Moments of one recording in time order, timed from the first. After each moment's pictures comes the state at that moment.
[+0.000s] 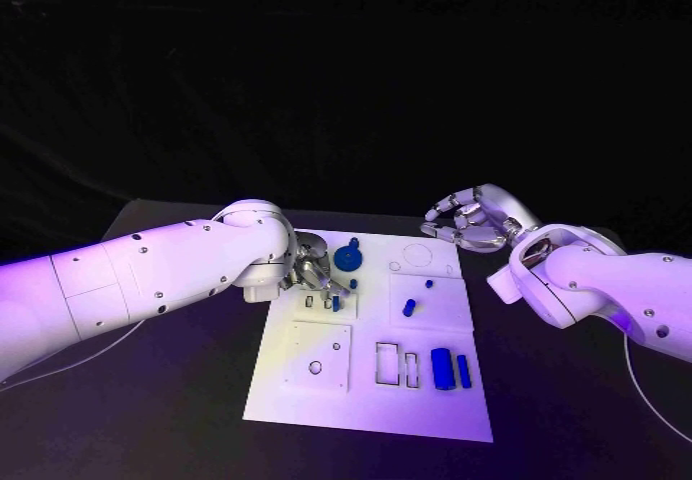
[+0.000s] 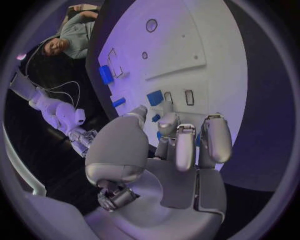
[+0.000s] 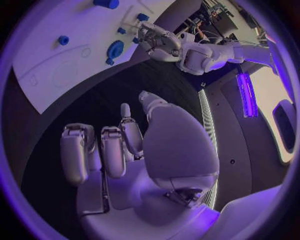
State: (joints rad) left arm 1.37 -0.56 -0.11 1.36 -1.04 0.28 -0.53; left_hand 1.11 -0.05 0.13 0.29 0.15 0.90 0.07 0.62 0.58 1.31 0.00 1.14 1.06 1.47 -0.05 1.52 1.31 0.08 1.38 0.04 1.41 1.22; right arm 1.31 -0.98 -0.13 1.66 -0.82 -0.58 0.04; right_hand 1.33 -0.18 0.28 0.28 0.24 0.89 0.14 0.32 0.49 1.38 0.06 1.32 1.31 1.47 -0.01 1.52 1.31 0.02 1.47 0.10 1.46 1.31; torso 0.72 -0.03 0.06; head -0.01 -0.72
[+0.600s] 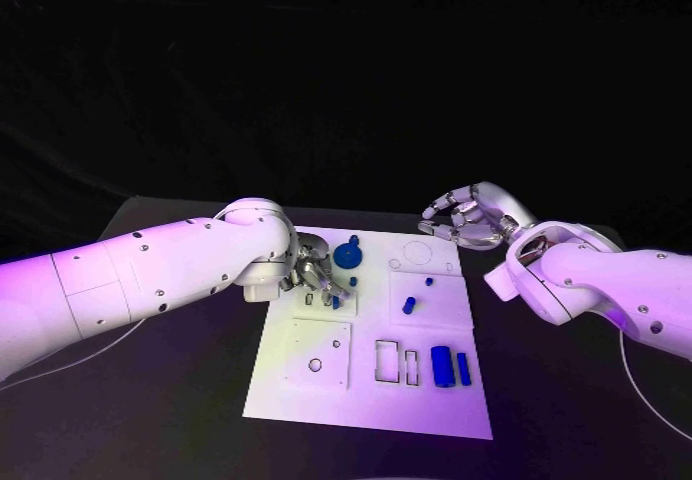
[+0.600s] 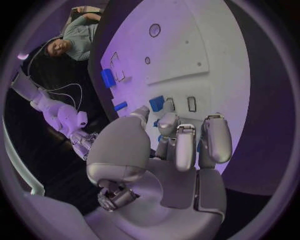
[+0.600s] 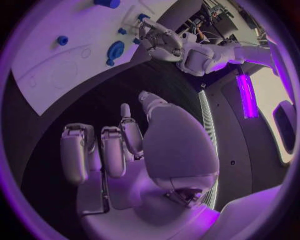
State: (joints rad) left arm 1.37 -0.56 -0.11 1.36 -1.03 0.32 -0.53; left_hand 1.15 -0.03 0.15 0.29 0.15 0.88 0.07 0.62 0.60 1.31 0.00 1.14 1.06 1.47 -0.05 1.53 1.31 0.08 1.38 0.04 1.41 1.23; right arm 1.31 -0.97 -0.13 1.65 -0.82 -0.58 0.04; right_hand 1.33 -0.18 0.28 0.28 0.25 0.88 0.14 0.32 0.49 1.38 0.06 1.32 1.31 1.47 -0.01 1.51 1.31 0.02 1.47 0.10 1.46 1.31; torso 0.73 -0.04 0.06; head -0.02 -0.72
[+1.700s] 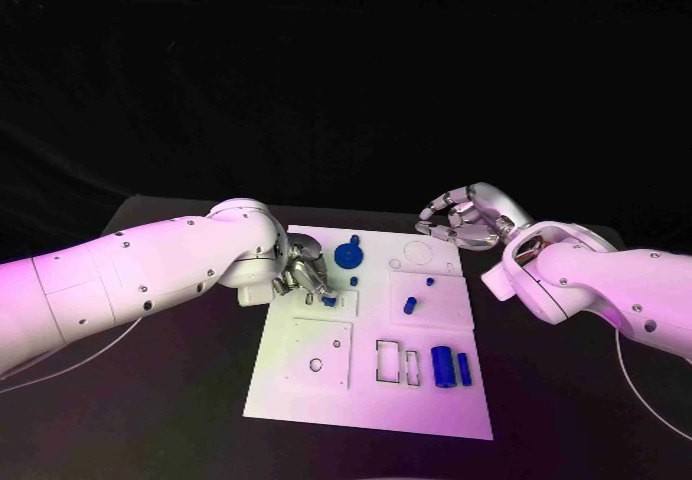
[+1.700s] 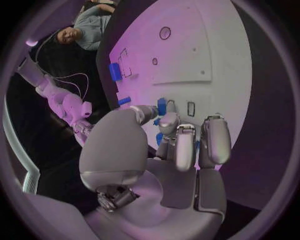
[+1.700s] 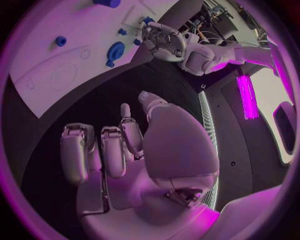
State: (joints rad) left arm 1.37 -0.59 -0.11 1.37 -0.91 0.28 -0.53; left_hand 1.26 -0.20 0.67 0.29 0.24 0.85 0.08 0.64 0.74 1.30 0.00 1.14 1.05 1.47 -0.06 1.53 1.31 0.08 1.38 0.05 1.43 1.26; right arm 1.30 -0.96 -0.13 1.64 -0.82 -0.58 0.04; right_hand 1.33 -0.18 0.28 0.28 0.26 0.88 0.14 0.33 0.49 1.37 0.06 1.32 1.31 1.47 -0.01 1.51 1.31 0.02 1.47 0.10 1.46 1.31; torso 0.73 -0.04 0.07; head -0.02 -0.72
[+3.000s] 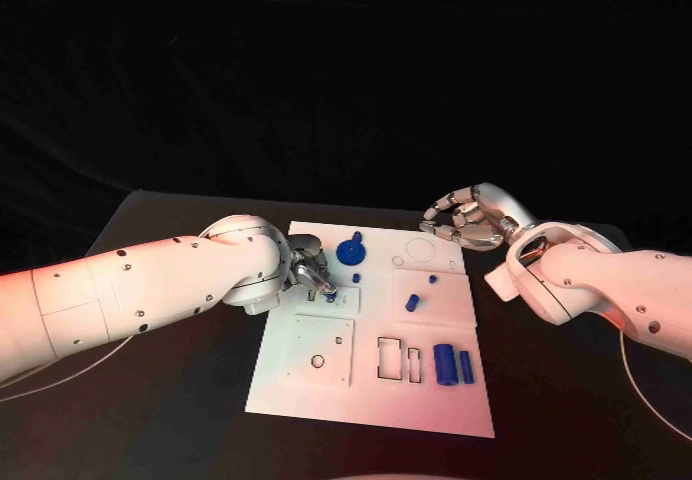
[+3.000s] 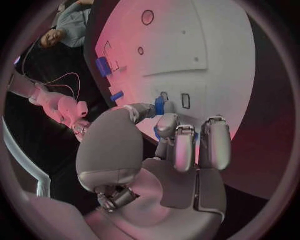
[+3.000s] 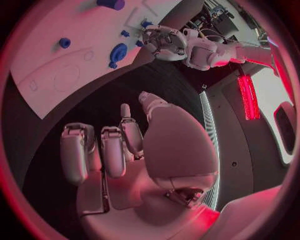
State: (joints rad) left arm 1.34 -0.63 -0.14 1.45 -1.05 0.07 -0.52; left_hand 1.20 -0.25 0.67 0.26 0.44 0.91 0.06 0.65 0.77 1.35 -0.02 1.15 1.07 1.47 -0.07 1.55 1.31 0.07 1.41 0.04 1.46 1.31; right arm 1.29 -0.97 -0.13 1.64 -0.83 -0.58 0.04; right_hand 1.32 -0.17 0.27 0.28 0.27 0.88 0.14 0.33 0.50 1.37 0.06 1.32 1.31 1.47 -0.01 1.51 1.31 0.02 1.47 0.10 1.45 1.31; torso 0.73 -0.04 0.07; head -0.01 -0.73
